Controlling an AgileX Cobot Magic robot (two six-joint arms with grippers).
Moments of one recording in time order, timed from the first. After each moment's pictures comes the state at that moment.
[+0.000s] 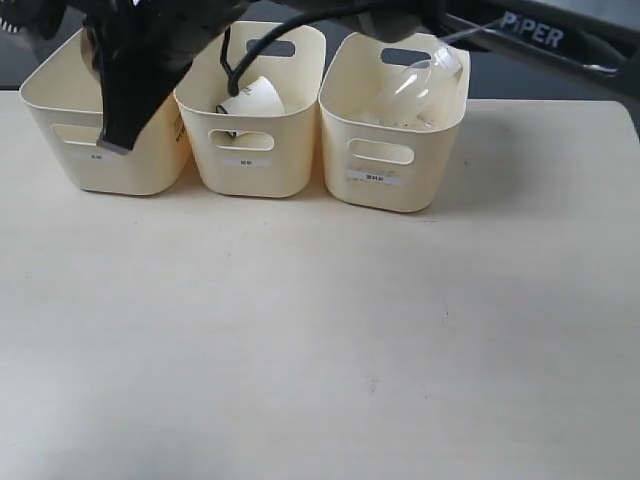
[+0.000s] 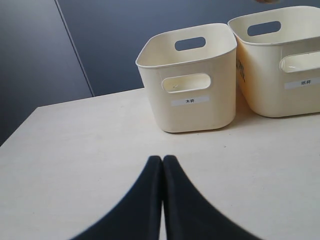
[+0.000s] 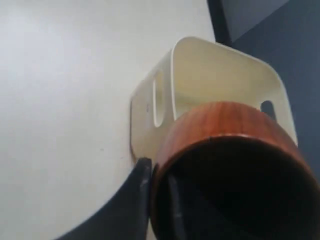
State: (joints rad) left arm 0.00 0.00 0.00 0.08 0.24 0.09; right arm 0.88 2.06 -1.97 0.04 0.68 -0.72
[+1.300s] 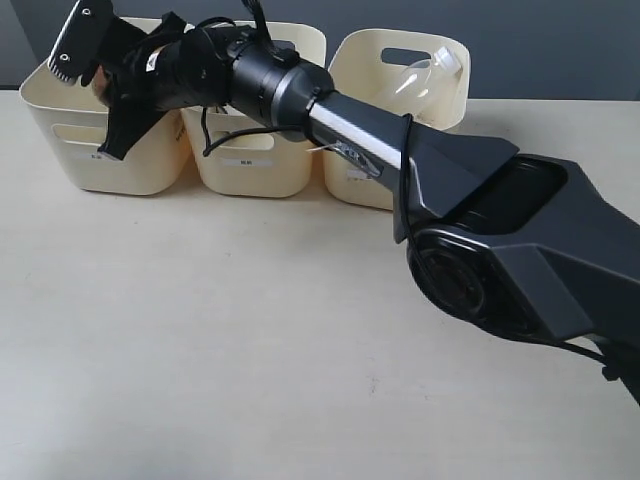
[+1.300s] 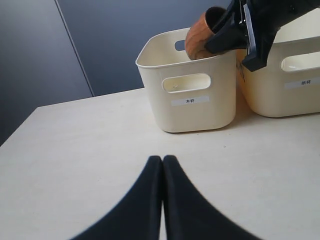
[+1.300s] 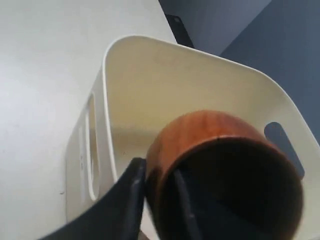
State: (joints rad) left arm 0.00 0.00 0.00 0.08 0.24 0.09; right arm 0.78 2.60 -2.47 0.30 0.45 -0.89
